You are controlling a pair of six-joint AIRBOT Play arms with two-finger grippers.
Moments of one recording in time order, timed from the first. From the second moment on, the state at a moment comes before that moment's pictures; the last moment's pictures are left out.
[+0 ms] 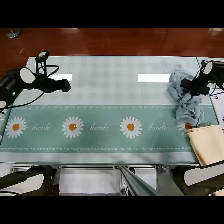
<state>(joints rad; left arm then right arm) -0.05 -1.35 1.06 1.31 -0.83 -1.47 -0.23 -1.73 1.41 -1.65 1.10 1.85</state>
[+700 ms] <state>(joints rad) -0.01 -0.92 1.06 1.25 -1.06 -1.42 -0.09 -1.18 1.48 -1.45 0.99 1.63</state>
